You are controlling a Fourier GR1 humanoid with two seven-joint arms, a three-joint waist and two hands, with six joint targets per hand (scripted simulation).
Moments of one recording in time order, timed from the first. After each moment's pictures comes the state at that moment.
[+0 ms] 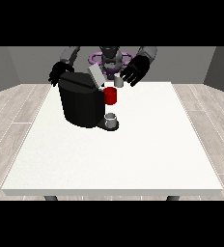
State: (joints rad) left arm -1.09 0.47 0.12 -0.65 -0.59 -0.13 -0.14; right arm -0.31 -0.03 -0.01 -1.36 -0.02 -0.14 -0.05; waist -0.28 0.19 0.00
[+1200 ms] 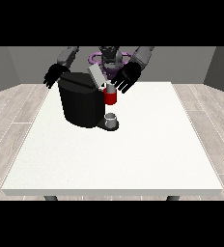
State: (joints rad) left arm -1.16 0.44 0.11 -0.62 -0.64 -0.12 -0.14; right arm -0.33 -0.05 -0.05 -1.39 -0.04 -0.15 -0.04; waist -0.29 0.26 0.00
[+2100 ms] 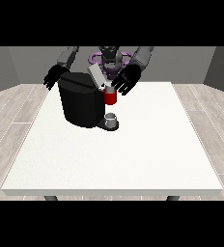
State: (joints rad) left arm -1.17 0.43 0.12 -0.60 -0.65 -0.14 -0.13; right arm -0.31 -0.05 -0.06 -1.38 -0.05 -0.15 -0.08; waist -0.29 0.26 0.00
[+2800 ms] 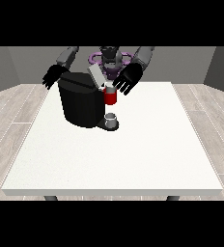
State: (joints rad) left arm -1.16 0.43 0.11 -0.61 -0.69 -0.14 -0.15; right arm -0.32 -0.05 -0.07 -1.38 -0.05 -0.16 -0.06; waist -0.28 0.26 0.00
